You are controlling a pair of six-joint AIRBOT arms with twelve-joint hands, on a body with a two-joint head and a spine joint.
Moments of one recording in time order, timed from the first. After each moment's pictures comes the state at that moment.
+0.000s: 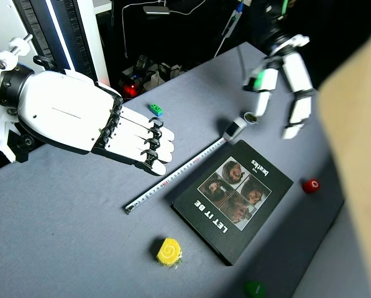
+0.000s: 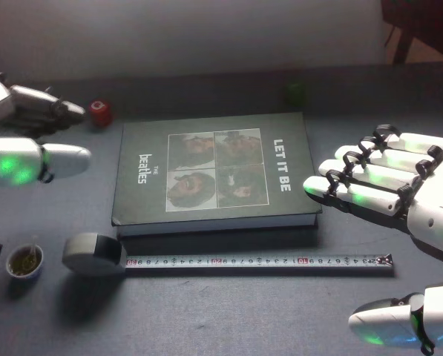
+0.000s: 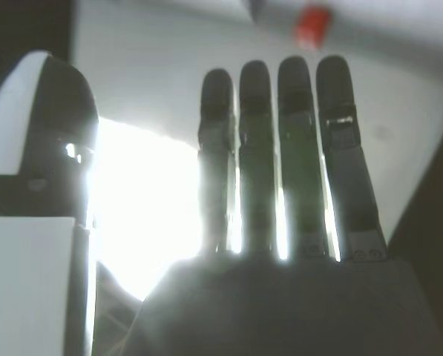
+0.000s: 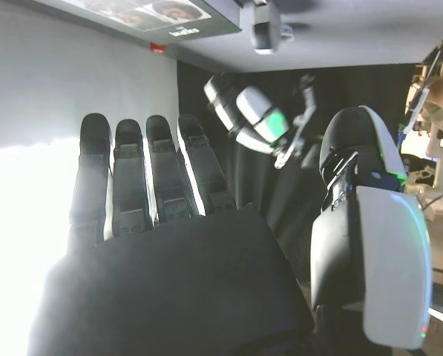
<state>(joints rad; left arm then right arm) 0.80 -0.77 1.04 -0.45 -0.49 0.68 -0.41 -0.57 0.44 0.76 0.24 -1.93</state>
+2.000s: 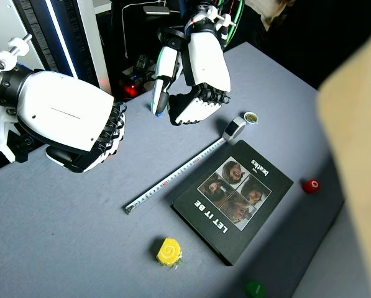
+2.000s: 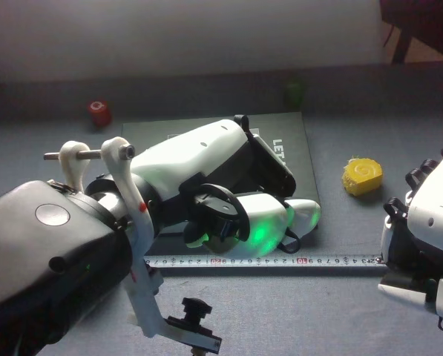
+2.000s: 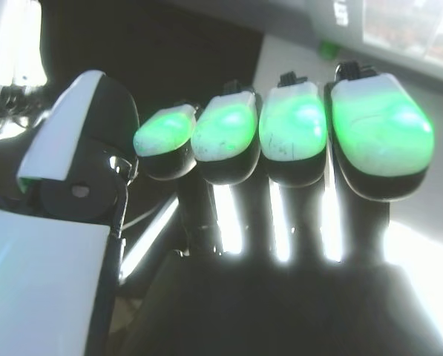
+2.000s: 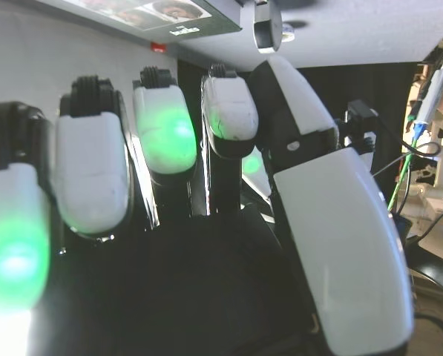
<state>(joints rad) 0.43 -0.95 0.50 -1.42 -0.74 1.71 -0.41 -0.57 0.44 0.76 0.24 -1.93</state>
